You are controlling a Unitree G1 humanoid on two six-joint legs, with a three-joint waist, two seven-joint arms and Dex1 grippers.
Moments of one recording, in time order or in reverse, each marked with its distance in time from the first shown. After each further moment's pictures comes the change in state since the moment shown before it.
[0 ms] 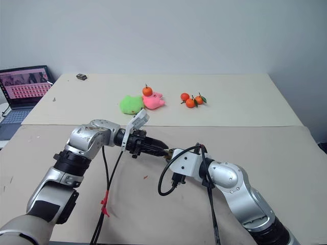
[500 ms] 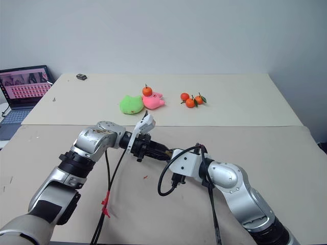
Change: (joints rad) left arm 0.000 -0.010 -0.066 0.000 0.038 -0.040 0.030; right arm 0.000 0.000 0.005 0.000 -0.009 0.000 -0.001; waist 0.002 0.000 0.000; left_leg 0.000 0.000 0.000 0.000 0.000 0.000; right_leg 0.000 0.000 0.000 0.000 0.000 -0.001
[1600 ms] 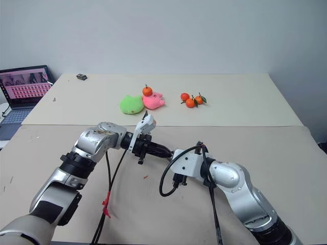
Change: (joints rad) left arm 0.007 -0.009 0.005 0.004 0.001 -0.007 0.033; right arm -0.004 -0.023 -0.013 -0.006 0.011 -0.003 0.017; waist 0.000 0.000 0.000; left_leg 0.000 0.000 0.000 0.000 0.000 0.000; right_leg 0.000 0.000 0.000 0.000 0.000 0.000
